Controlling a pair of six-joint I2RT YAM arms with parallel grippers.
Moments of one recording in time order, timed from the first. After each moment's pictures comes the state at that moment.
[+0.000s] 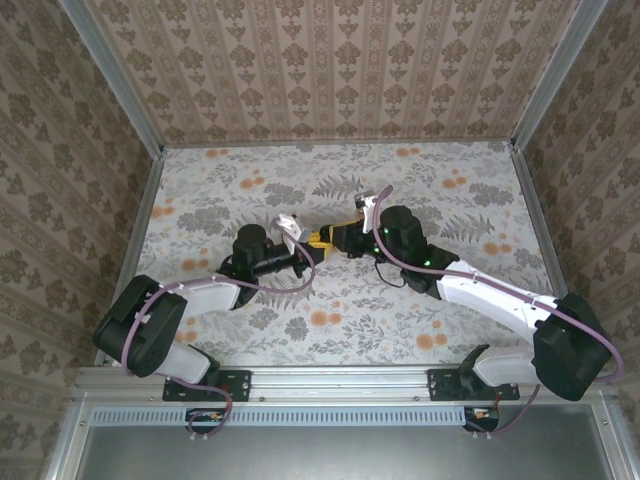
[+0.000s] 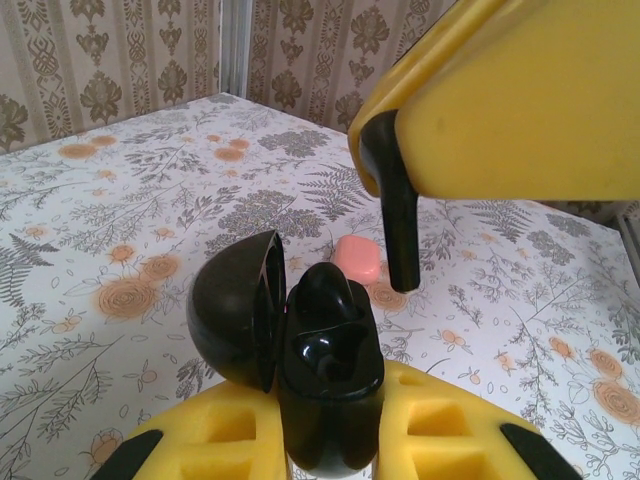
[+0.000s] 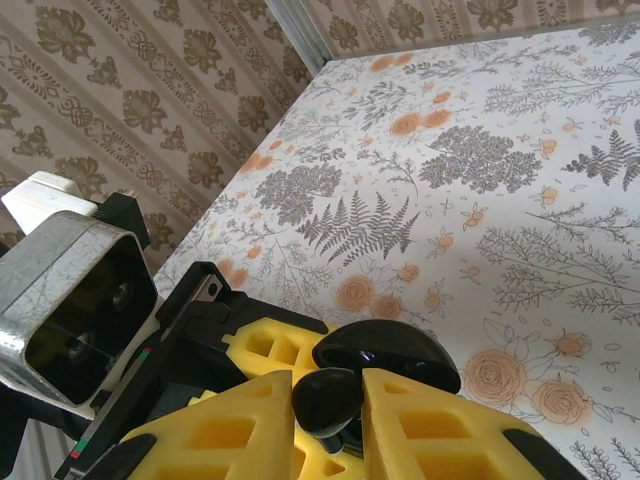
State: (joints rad) left arm -0.60 1.45 0.51 0.77 0.63 -0.08; right arm 0.68 1.29 0.81 0.16 -0.16 0.48
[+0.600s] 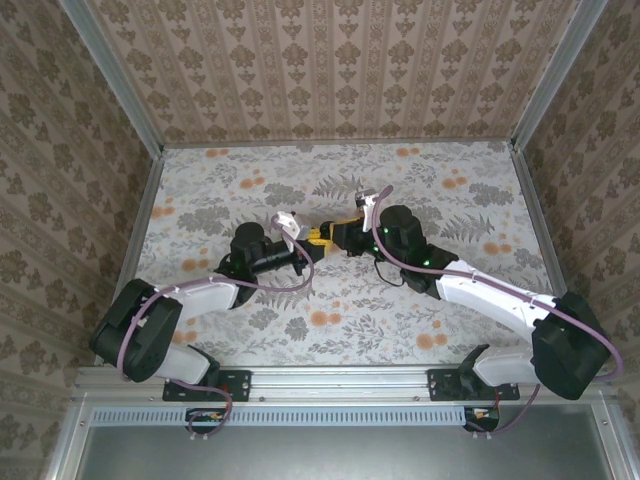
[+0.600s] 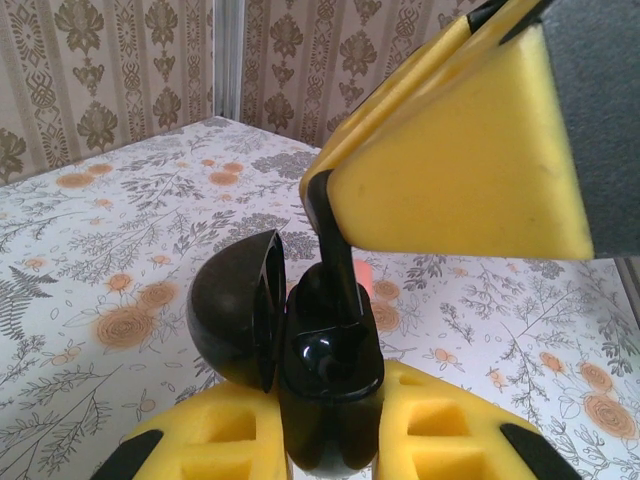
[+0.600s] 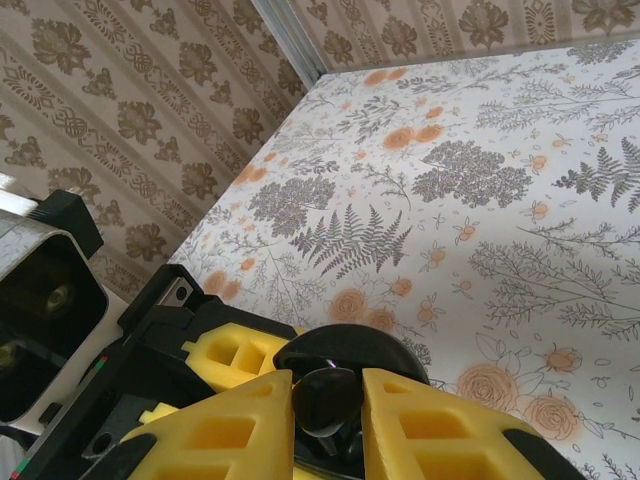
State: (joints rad) left arm -0.60 1.42 0.52 0.77 0.65 -0.08; right arm 0.68 1.30 0.81 0.19 -0.13 0.47
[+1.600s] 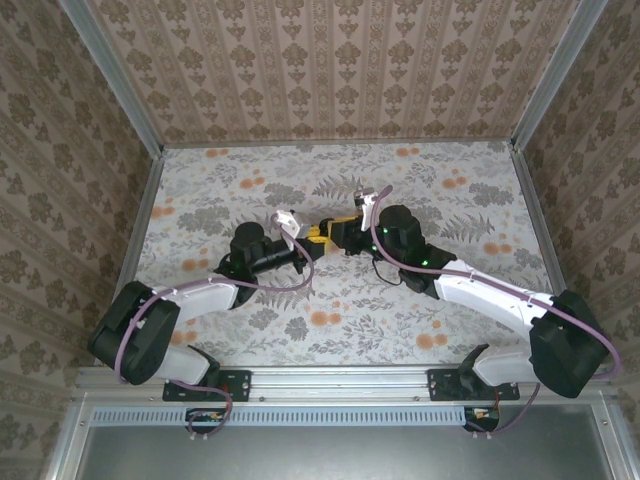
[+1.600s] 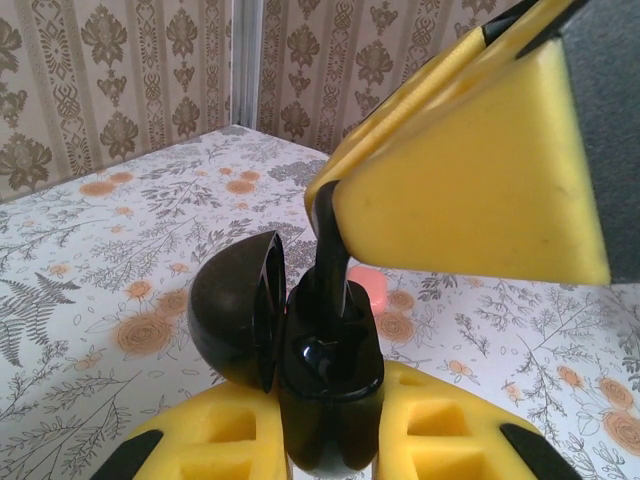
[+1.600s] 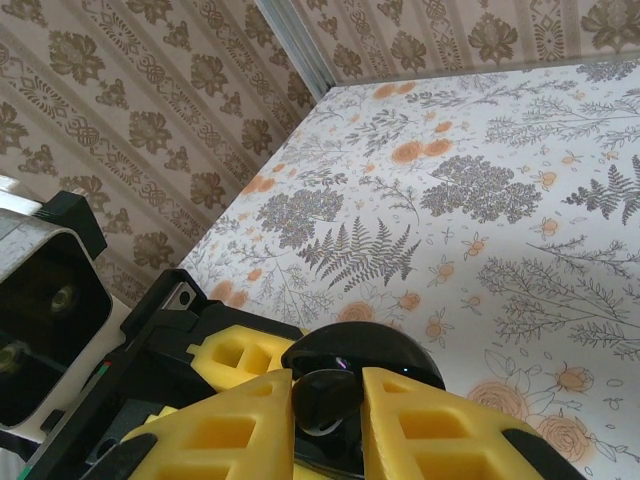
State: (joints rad) left arm -0.61 1.40 0.52 0.76 0.60 -0.08; right arm 0.68 1.31 0.81 0.22 -0.13 0.47
